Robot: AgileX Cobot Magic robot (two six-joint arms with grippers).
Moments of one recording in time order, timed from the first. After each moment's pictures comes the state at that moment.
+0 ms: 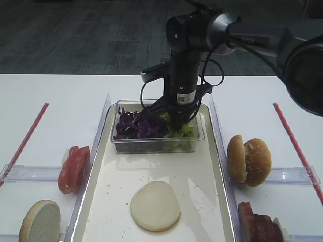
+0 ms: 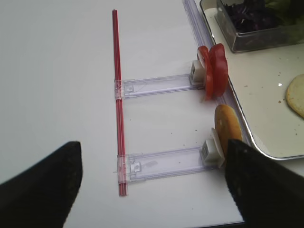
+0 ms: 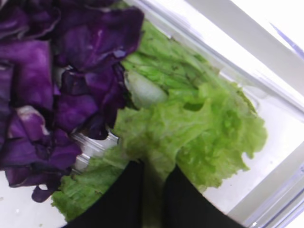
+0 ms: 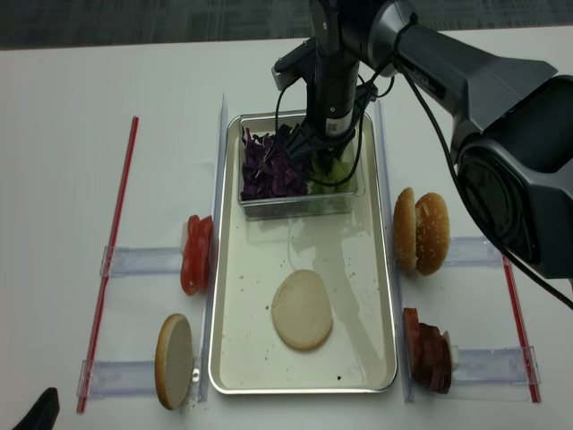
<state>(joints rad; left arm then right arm) -0.03 -0.01 -0.49 -0.01 1.19 0.00 0.51 2.36 -2.00 0.10 1.22 -0.14</state>
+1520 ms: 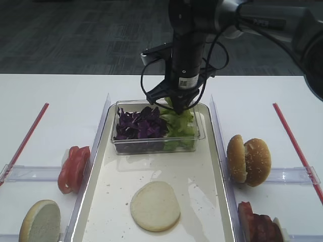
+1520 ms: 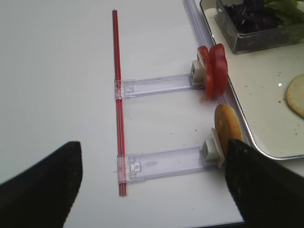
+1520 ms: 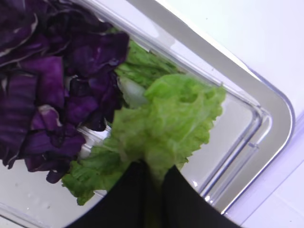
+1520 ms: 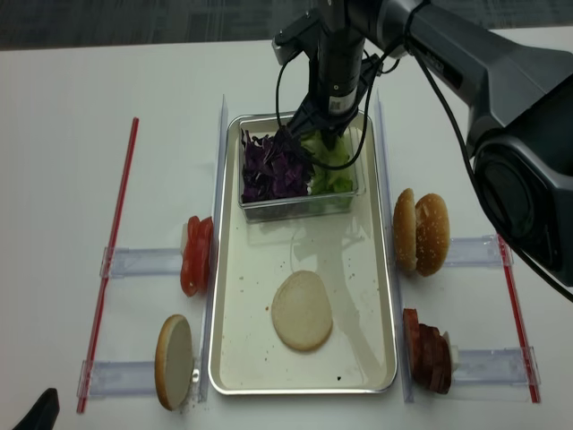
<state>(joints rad) -0.03 -0.01 -0.49 -0.01 1.19 0.00 0.51 2.29 -2.01 0.06 1.22 -0.13</state>
